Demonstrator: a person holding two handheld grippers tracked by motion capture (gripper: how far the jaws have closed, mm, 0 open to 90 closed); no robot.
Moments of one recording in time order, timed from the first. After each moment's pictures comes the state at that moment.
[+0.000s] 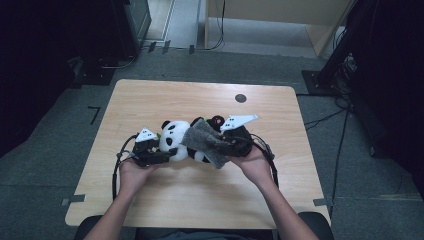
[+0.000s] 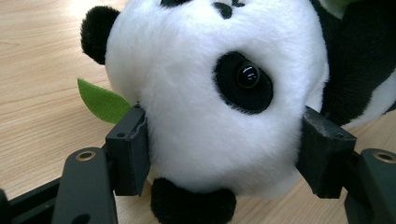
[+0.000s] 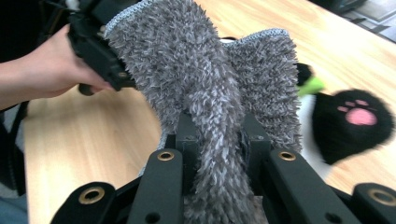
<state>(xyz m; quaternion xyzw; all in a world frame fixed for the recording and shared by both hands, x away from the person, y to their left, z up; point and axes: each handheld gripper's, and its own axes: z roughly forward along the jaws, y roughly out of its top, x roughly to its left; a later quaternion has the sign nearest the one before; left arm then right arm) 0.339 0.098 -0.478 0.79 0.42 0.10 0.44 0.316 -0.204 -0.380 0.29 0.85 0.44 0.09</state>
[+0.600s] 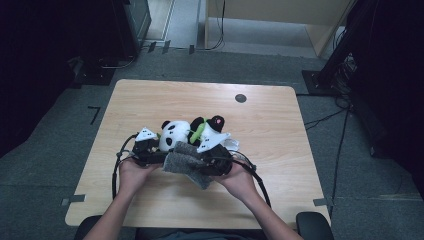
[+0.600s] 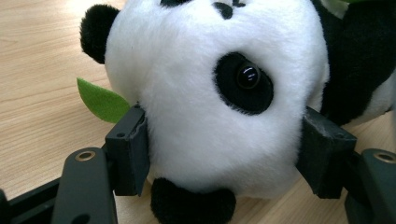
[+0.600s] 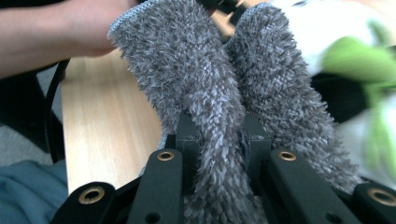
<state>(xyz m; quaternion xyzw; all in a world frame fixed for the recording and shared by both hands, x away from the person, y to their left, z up) 0.341 0.098 -0.477 0.79 0.43 0.10 0.43 0.286 -0.153 -0.410 0.25 0.88 0.40 0.04</state>
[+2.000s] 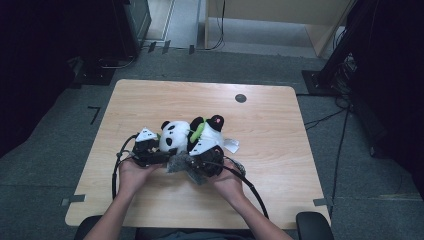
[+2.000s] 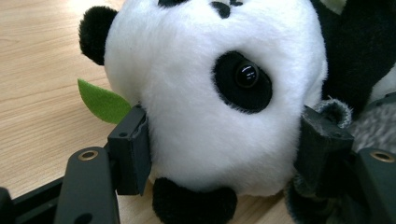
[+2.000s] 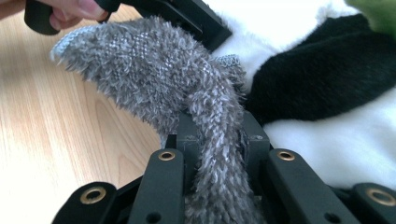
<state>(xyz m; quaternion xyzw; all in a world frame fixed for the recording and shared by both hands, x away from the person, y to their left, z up) 0.339 0.097 -0.477 0.79 0.42 0.10 0.43 0.298 -0.132 -0.459 0.28 0.88 0.37 0.12</state>
